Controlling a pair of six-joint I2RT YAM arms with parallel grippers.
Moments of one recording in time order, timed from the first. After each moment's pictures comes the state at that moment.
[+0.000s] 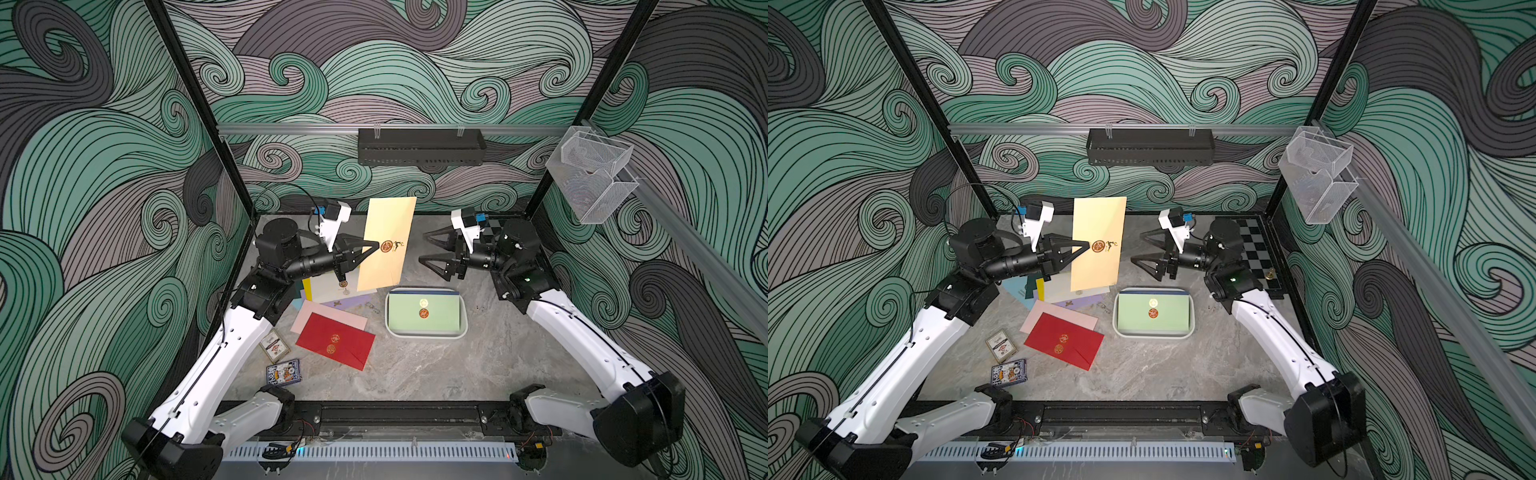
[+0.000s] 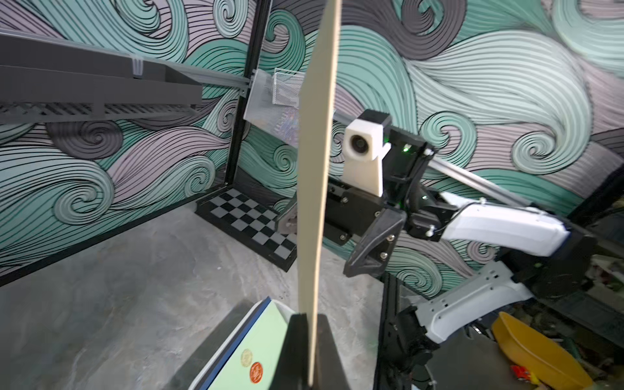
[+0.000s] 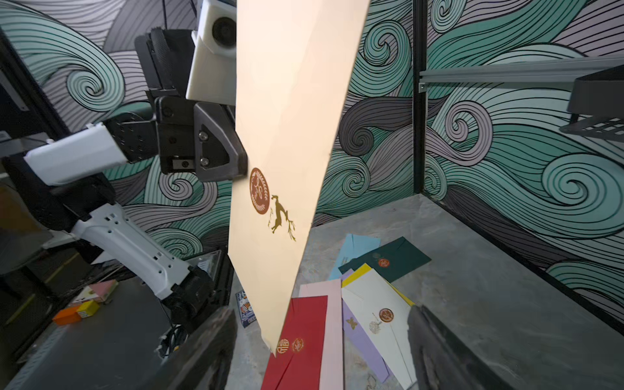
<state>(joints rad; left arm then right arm) -0.38 1.07 1.17 -0.15 0.82 -0.30 0.36 1.24 1.05 0.19 -1.00 0.24</state>
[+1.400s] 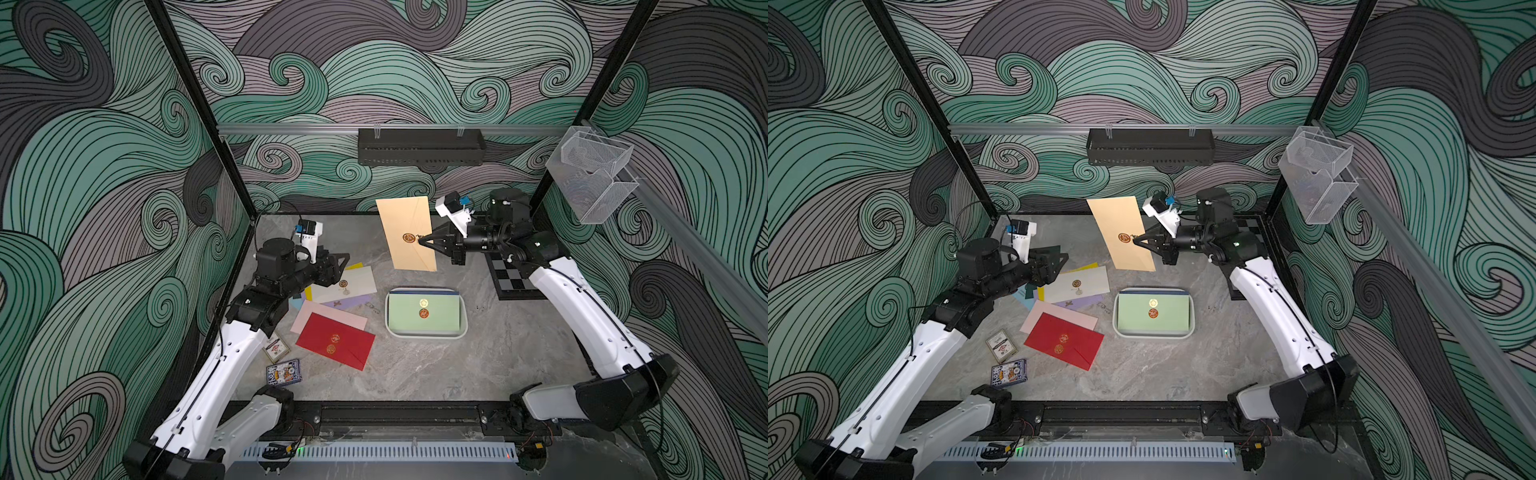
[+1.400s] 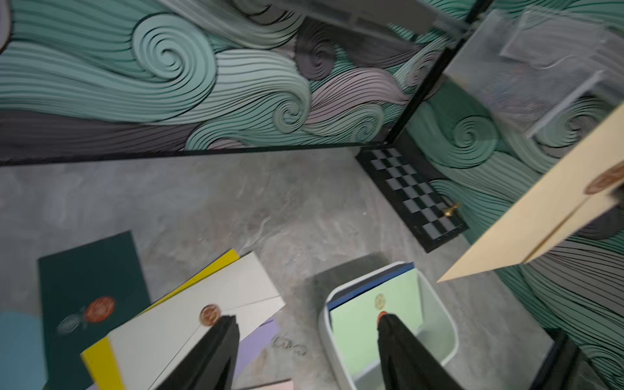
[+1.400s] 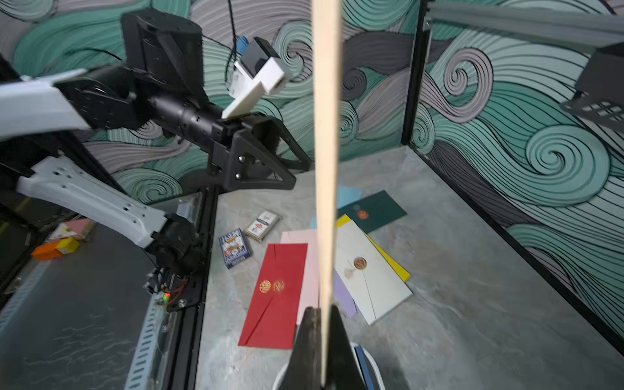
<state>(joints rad) -0.25 0.94 0.94 -0.46 0.26 -0.19 0.39 1.43 1.58 -0.78 -0.78 -0.41</state>
